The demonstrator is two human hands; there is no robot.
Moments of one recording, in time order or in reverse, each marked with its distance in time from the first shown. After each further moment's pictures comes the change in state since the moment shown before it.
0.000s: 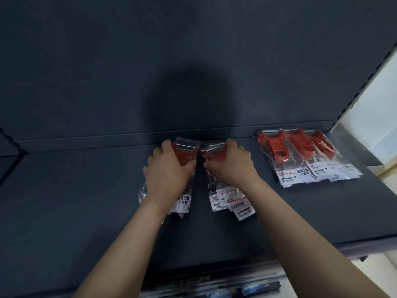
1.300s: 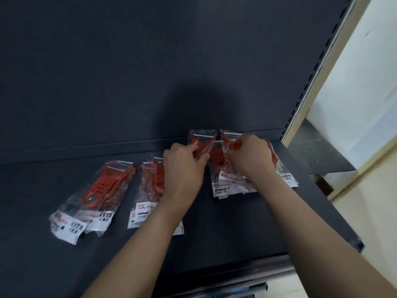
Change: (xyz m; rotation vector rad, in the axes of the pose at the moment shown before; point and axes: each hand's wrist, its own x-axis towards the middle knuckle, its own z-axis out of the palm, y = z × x) left_hand -0.026 0.155 0.079 -0.260 0.140 0.222; right_hand 0.034 0.123 -0.120 -0.024 0.315 -0.055
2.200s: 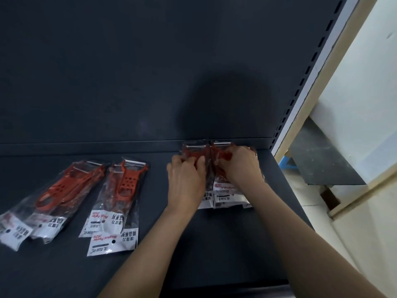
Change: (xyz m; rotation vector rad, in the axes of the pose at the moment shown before) left_hand -0.004 0.038 0.084 0.064 -0.056 -0.175; right_hand 0.050 0.068 0.010 -0.008 -0.192 -0.091
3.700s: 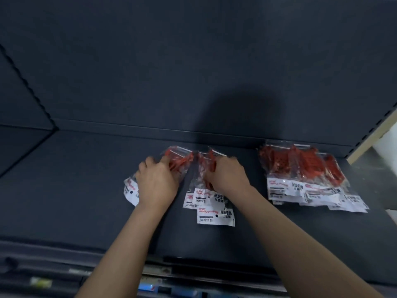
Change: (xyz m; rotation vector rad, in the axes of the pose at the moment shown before) left_hand -0.007 -0.177 -0.169 0.472 0.079 -0.169; right_hand -0.073 -0.184 0.101 -0.076 -0.267 -0.146
